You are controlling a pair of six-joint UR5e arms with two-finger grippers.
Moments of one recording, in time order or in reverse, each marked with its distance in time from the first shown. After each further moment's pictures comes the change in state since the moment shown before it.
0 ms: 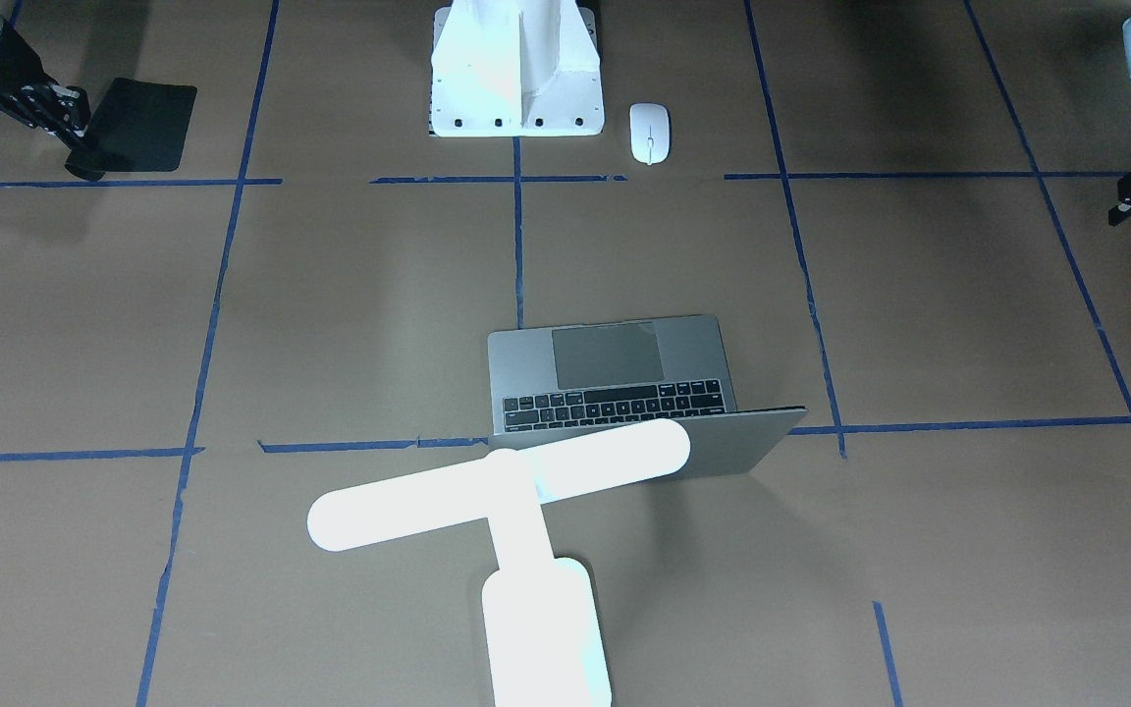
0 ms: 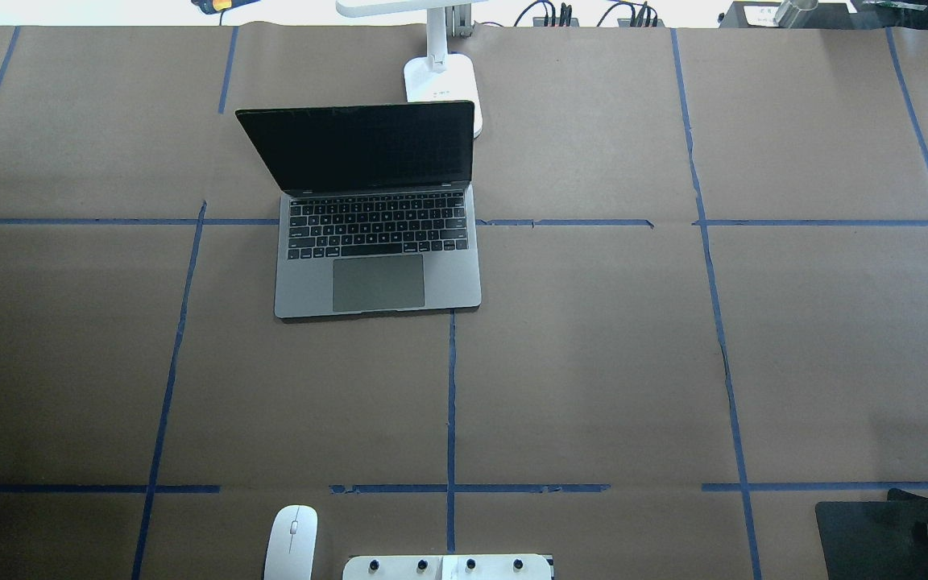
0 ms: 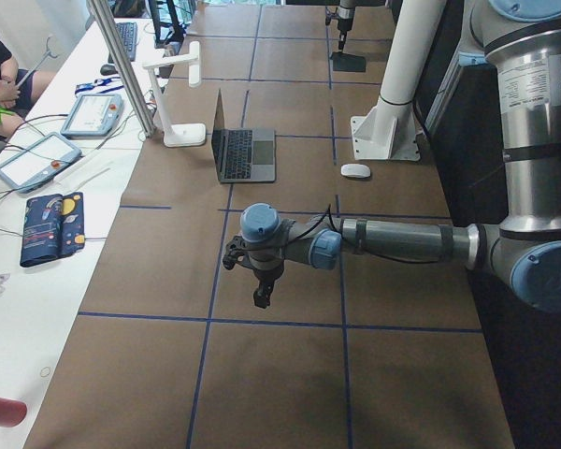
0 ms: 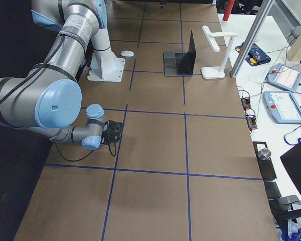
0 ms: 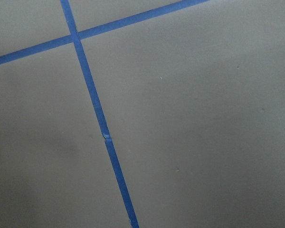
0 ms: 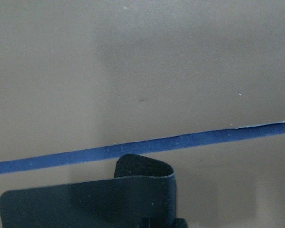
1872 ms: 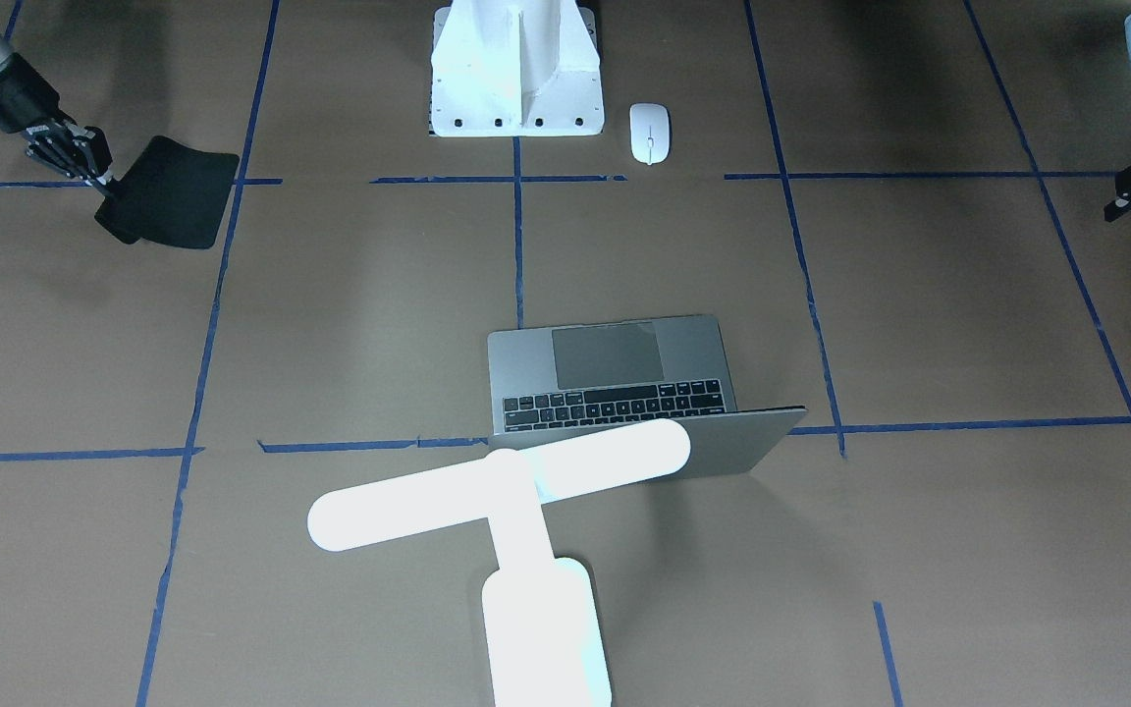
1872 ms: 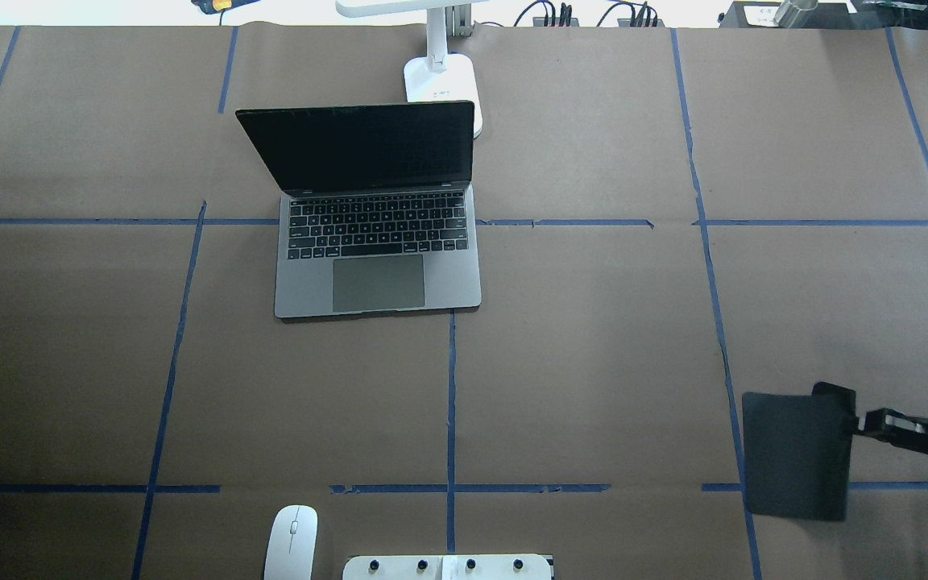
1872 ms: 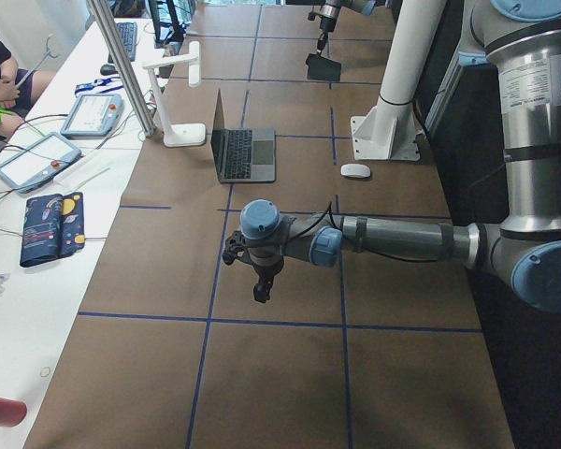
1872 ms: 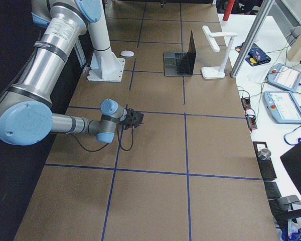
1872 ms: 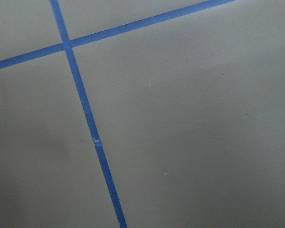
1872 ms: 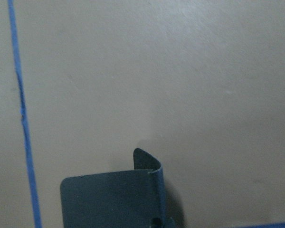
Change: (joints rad) left arm -0.010 0.000 -0.021 0.001 -0.053 -0.005; right arm 0.492 0.279 -0.018 0.020 0.217 -0.117
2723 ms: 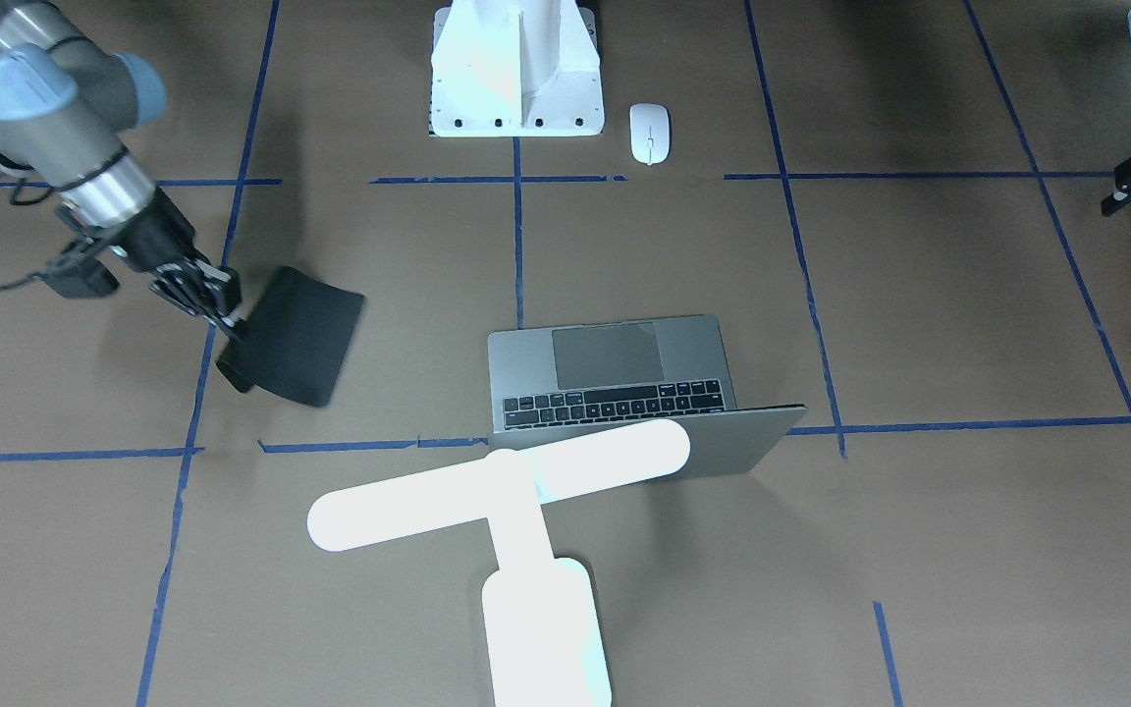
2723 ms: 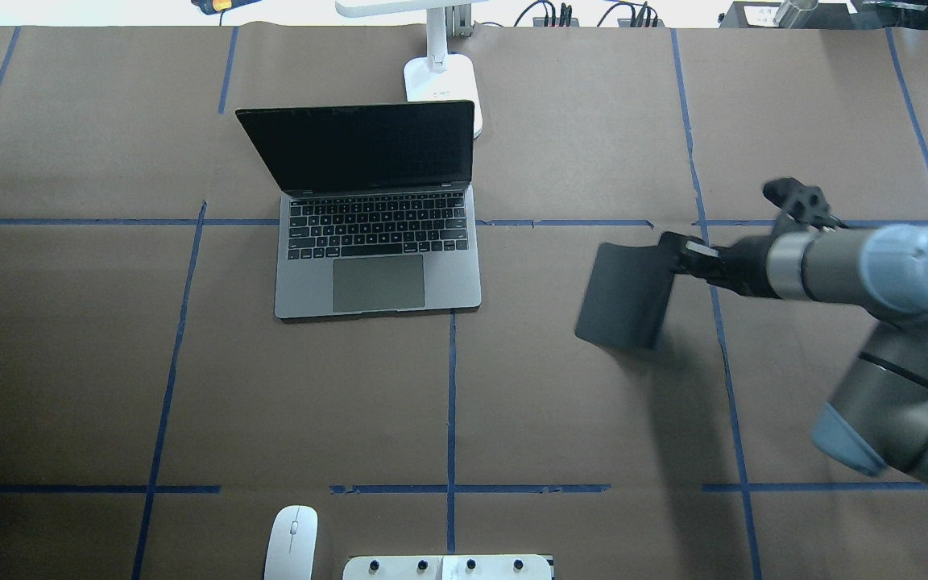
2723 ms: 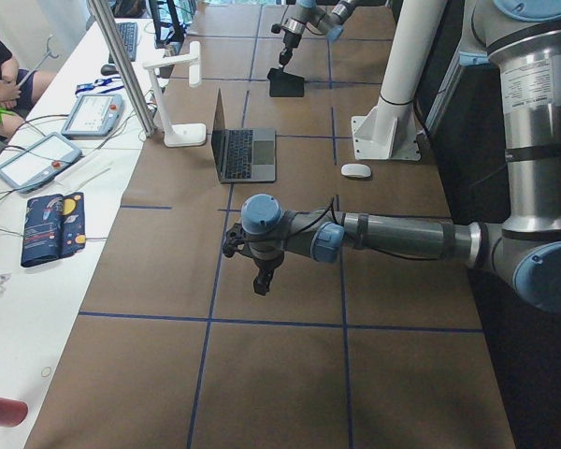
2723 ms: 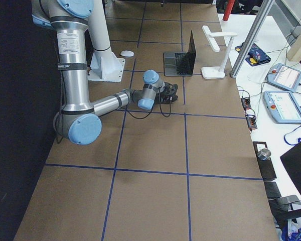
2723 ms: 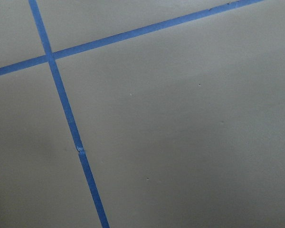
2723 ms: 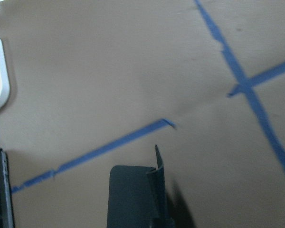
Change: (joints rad) left arm -0.008 0.000 -0.021 0.000 -0.022 -0.001; right arm 0.213 0.691 -0.153 -0.541 0.062 -0.030
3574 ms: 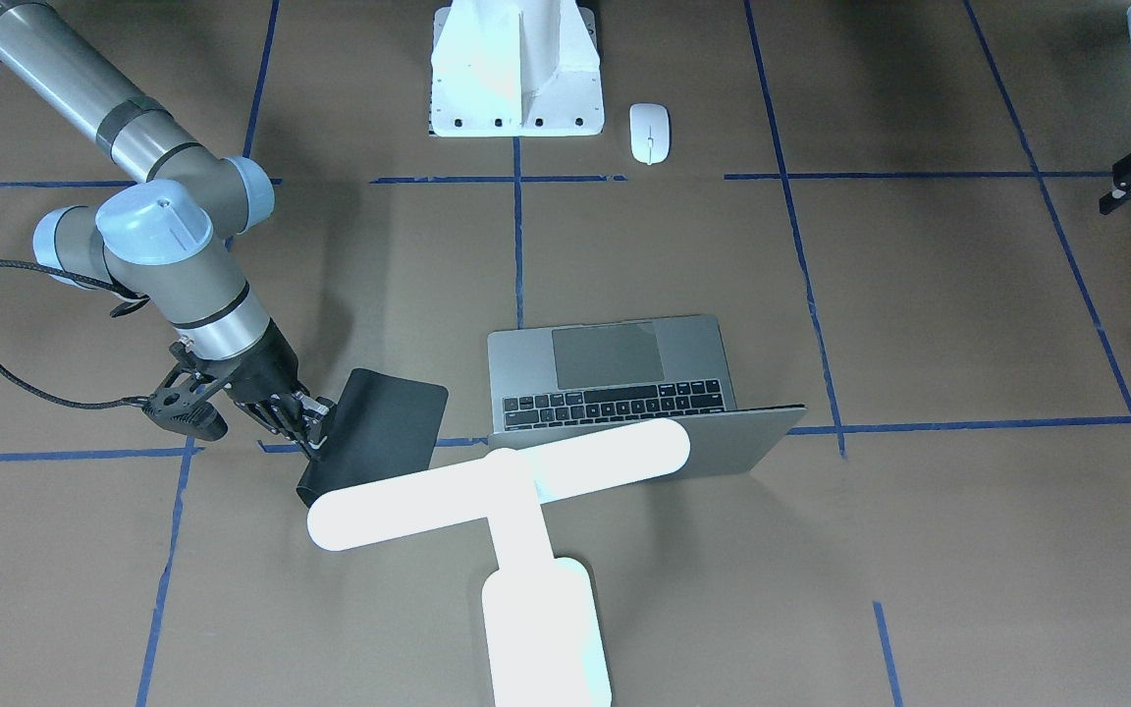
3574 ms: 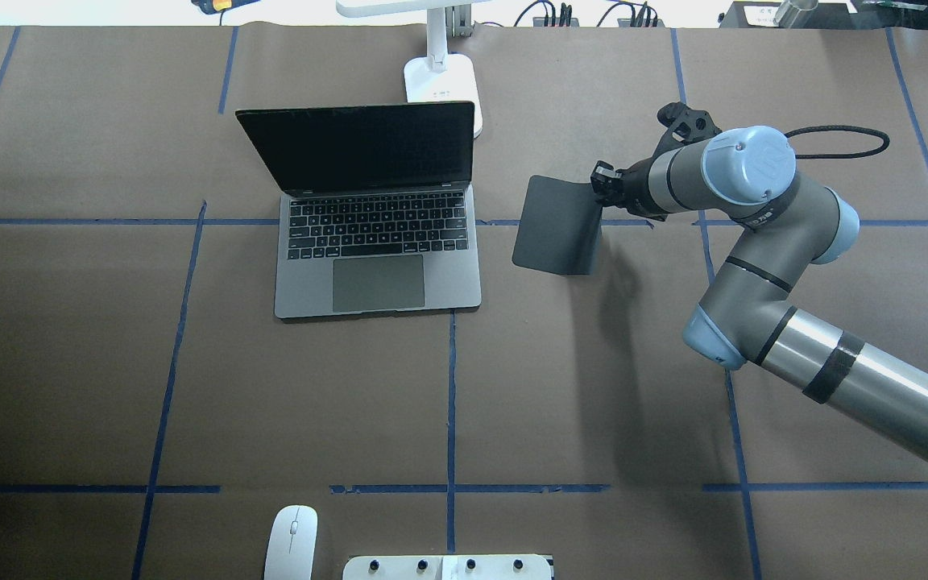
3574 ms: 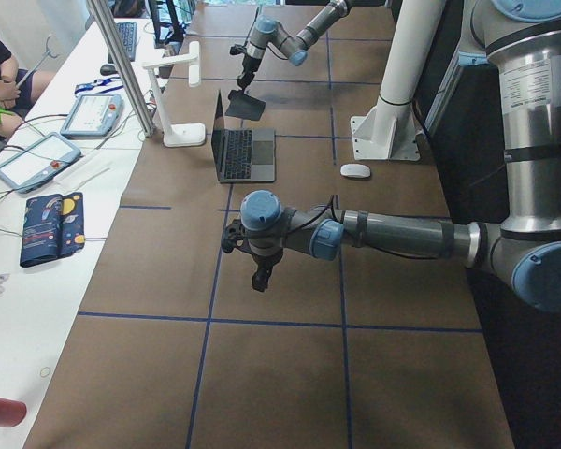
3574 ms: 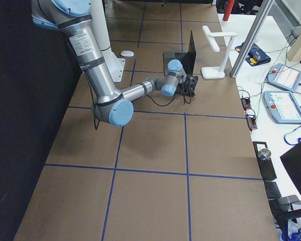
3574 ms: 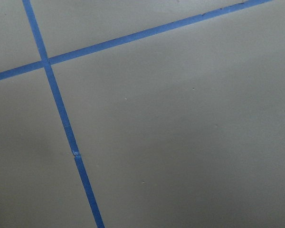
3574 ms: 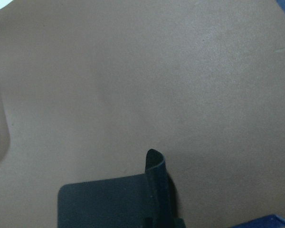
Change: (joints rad) left arm 0.000 -0.001 -0.021 0.000 -0.004 -0.001; right arm 0.050 0.270 -0.275 -0.135 0.028 -0.077
